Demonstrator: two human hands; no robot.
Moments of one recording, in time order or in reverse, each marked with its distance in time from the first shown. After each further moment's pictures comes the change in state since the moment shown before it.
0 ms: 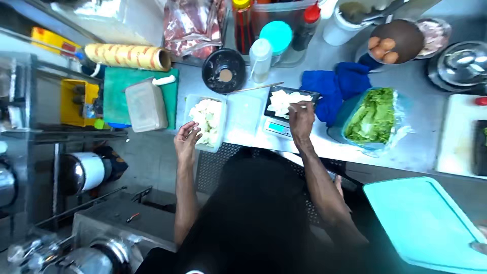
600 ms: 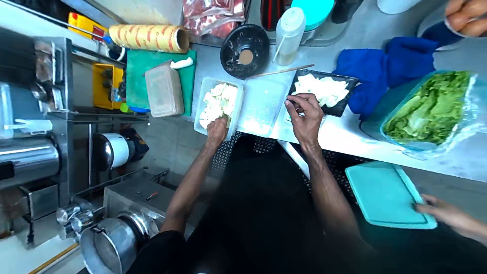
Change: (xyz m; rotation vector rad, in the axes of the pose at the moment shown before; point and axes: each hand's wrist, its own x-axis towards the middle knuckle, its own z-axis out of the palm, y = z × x) left_hand 0.038 -0.048 0.037 1.689 -0.437 -0.112; right_hand -0.027 -0.074 0.008 0.479 -0.026 -0.098
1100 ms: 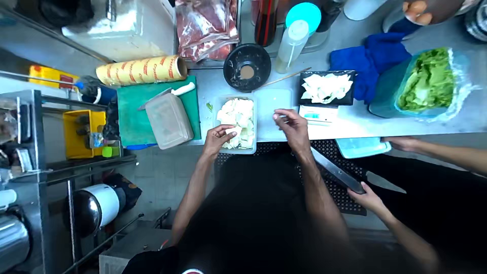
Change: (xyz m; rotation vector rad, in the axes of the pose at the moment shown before) left_hand 0.007 -0.132 -0.037 -1.355 -0.144 0.539; right_hand -0.044 -0.082 0.116 0.179 0.024 0.272
